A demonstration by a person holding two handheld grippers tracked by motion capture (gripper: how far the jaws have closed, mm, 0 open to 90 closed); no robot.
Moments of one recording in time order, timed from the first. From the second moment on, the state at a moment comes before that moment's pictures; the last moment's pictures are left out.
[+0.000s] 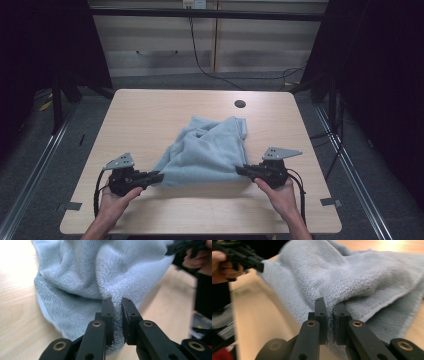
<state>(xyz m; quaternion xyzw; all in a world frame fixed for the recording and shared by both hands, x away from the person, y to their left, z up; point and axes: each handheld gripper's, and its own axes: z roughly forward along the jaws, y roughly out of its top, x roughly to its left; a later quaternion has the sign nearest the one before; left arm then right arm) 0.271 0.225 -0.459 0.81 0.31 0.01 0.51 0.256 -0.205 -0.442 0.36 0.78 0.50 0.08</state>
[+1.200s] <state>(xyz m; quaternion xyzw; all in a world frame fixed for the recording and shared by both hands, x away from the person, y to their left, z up) 0.337 0.190 -0.503 0.83 0.37 0.03 0.42 0.328 -0.190 -0.488 0.44 0.79 0.42 0.09</state>
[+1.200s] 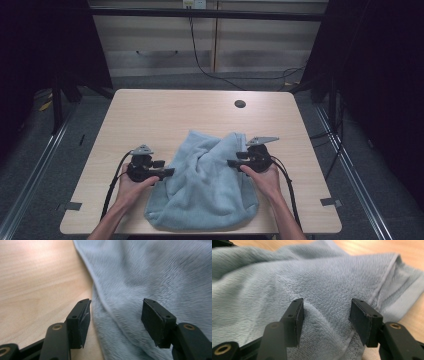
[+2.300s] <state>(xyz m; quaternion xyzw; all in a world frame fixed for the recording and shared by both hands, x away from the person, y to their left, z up) 0.322 0.222 -0.509 0.82 0.36 0.02 0.43 0.373 -0.161 -0.494 0.43 0.79 0.42 0.12</state>
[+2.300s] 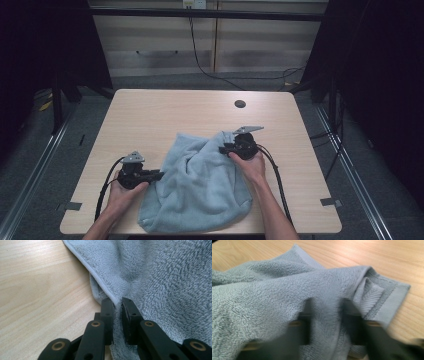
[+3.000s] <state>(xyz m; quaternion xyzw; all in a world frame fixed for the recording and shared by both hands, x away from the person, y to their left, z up) 0.261 0.253 -0.502 0.83 0.36 0.00 0.42 0.252 -0.221 -0.491 0.43 0.80 0.40 0.11</state>
